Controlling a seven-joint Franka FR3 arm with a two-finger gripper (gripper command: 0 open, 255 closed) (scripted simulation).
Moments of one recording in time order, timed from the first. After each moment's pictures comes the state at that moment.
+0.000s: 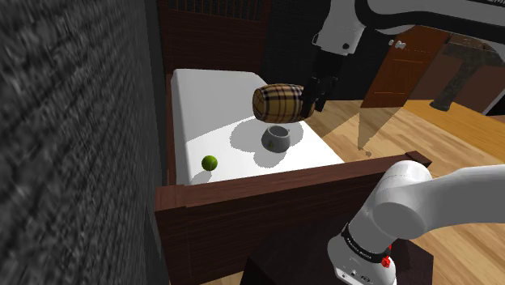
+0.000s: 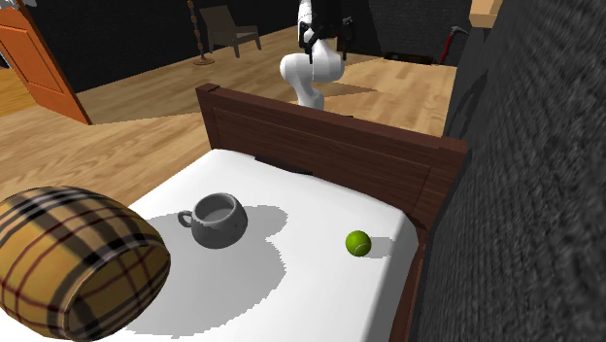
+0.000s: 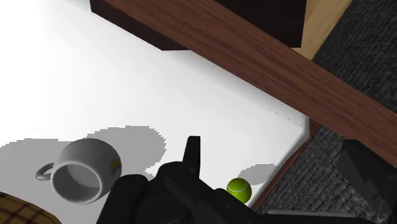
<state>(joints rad) -0.01 -0.80 0.00 -2.35 0.10 1.52 0.02</state>
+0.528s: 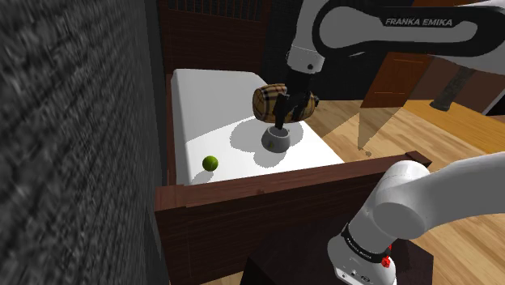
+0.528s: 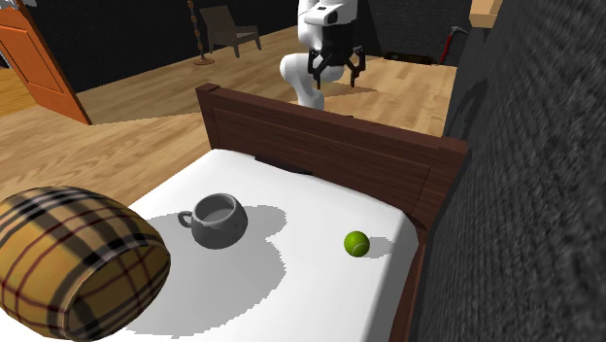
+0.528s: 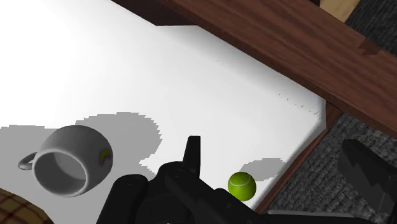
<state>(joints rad) 0.00 -0.66 0.07 -2.40 0.09 1.72 0.06</state>
